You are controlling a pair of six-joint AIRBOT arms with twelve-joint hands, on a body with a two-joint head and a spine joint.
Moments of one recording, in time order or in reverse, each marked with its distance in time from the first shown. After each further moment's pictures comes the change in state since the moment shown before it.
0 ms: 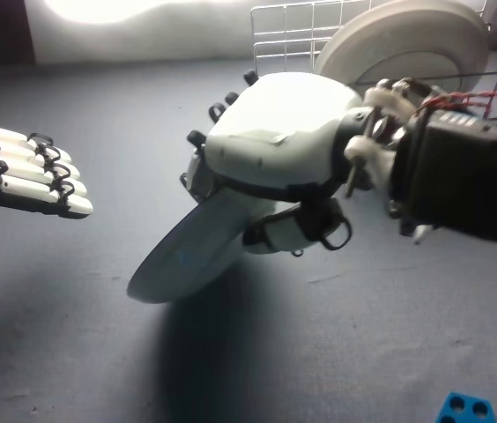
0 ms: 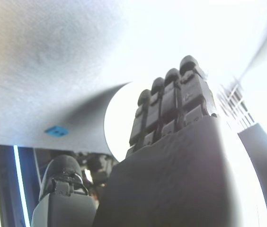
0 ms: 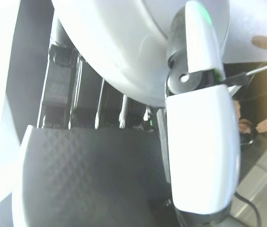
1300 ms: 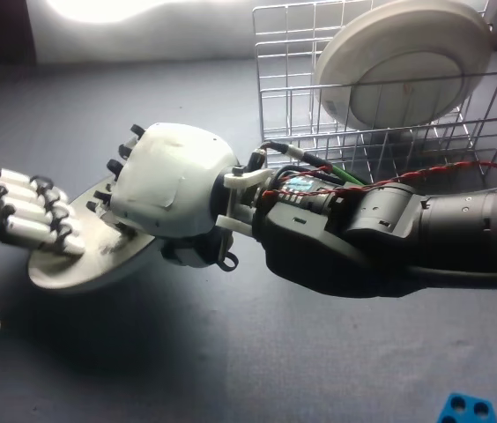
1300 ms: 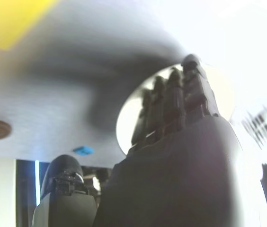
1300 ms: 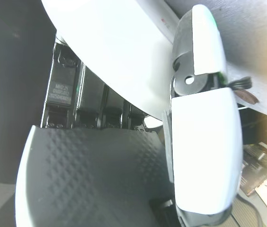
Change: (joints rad) left arm 0.122 -0.061 0.039 -0.055 0.041 0.060; right arm -0.138 -0.443 0.458 -0.477 0.179 0.183
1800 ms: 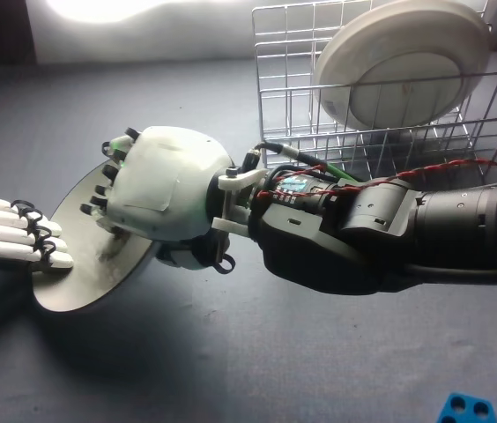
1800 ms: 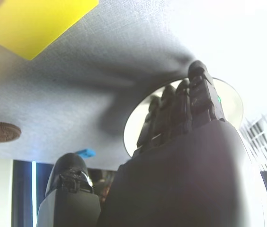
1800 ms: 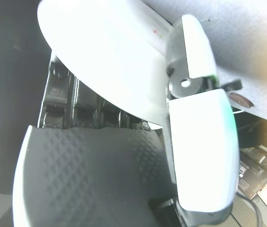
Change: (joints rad) left arm 0.196 -0.005 0.011 -0.091 0.016 0.044; right arm 0.007 -0.017 0.025 -0.101 -0.019 0.061
